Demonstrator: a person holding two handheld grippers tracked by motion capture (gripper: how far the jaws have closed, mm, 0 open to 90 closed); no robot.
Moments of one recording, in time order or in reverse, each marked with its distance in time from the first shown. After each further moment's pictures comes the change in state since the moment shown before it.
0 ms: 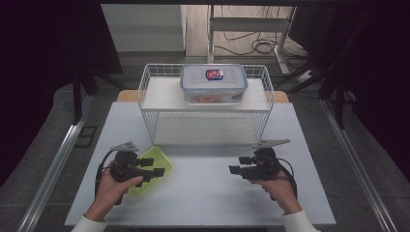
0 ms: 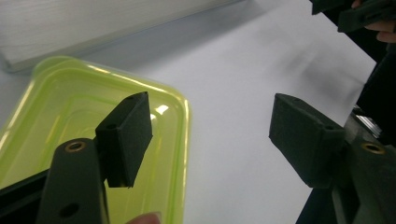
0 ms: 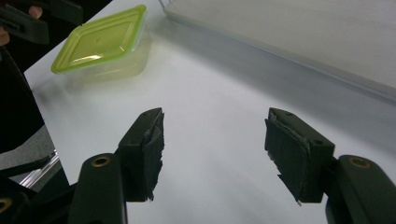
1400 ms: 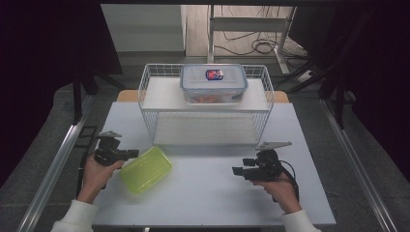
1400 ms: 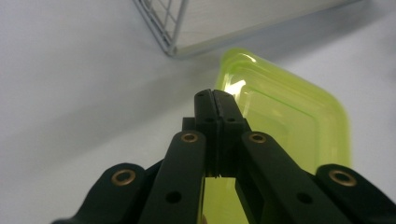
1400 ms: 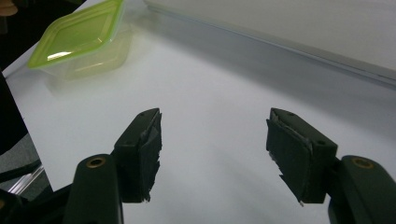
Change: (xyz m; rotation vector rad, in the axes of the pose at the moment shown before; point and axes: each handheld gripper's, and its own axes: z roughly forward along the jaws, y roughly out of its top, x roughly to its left) left arm 0.083 0.005 -0.006 0.058 0.219 -0.102; right arm -0.011 -0.011 0.002 0.011 -0.040 0.031
